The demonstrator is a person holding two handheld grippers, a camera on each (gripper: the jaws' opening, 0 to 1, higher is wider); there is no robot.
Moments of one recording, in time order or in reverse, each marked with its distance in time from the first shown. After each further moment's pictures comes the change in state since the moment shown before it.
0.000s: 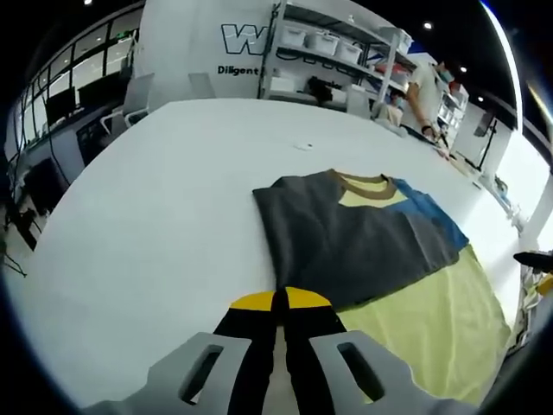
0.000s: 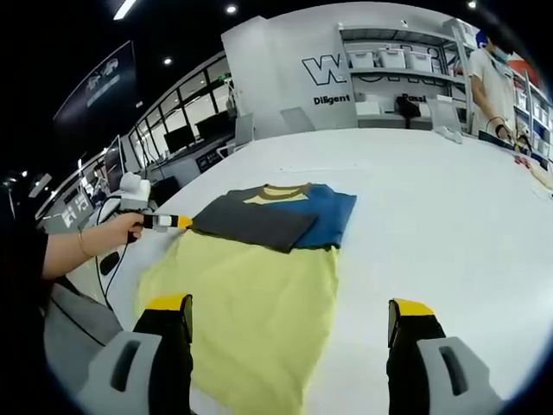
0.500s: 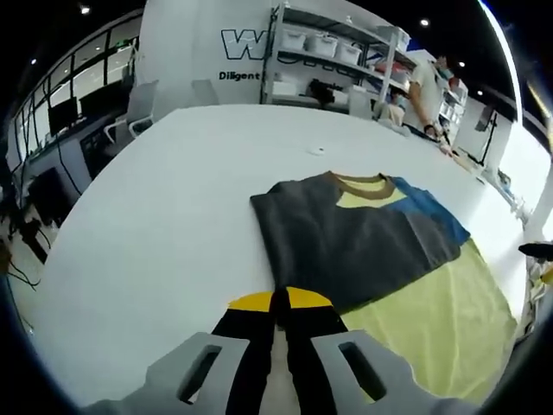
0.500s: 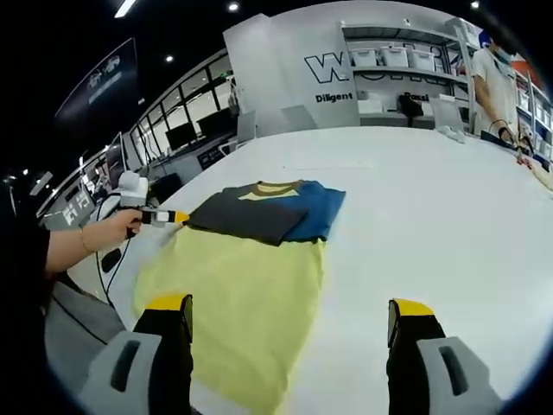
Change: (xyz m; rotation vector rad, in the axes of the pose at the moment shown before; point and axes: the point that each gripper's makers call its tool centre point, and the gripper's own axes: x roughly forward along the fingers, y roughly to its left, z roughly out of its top) left arm -0.014 0.019 0.006 0.038 -0.033 0.020; right arm -0.001 0.007 -0.001 -0.007 0.007 0.010
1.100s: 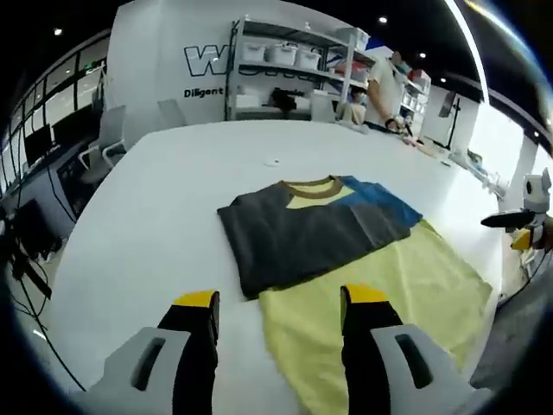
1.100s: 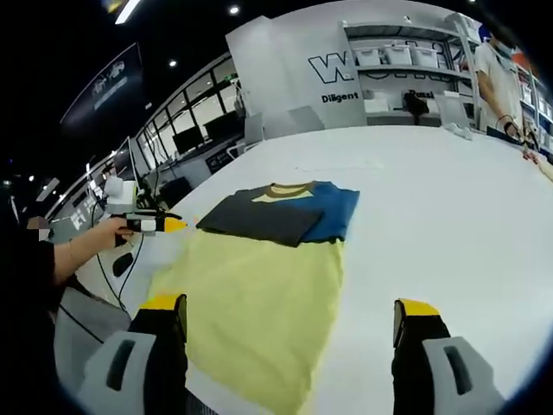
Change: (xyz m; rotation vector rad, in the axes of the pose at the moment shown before) left arm -0.063 -0.031 -0.003 0.129 -0.030 -0.141; right arm -0.002 0.023 -0.002 0.020 0.004 0.051
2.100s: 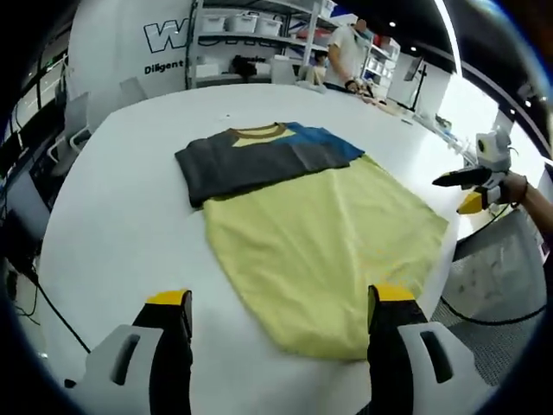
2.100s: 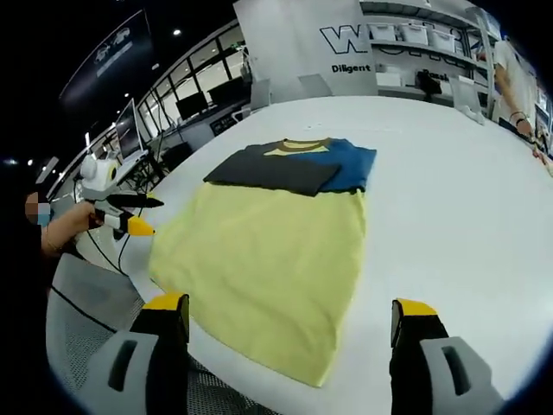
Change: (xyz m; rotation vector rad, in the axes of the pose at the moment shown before) left arm -0.055 -0.043 -0.078 0.080 0.186 -0.154; right arm 0.003 0.019 -0.052 -0.042 0.167 -0.001
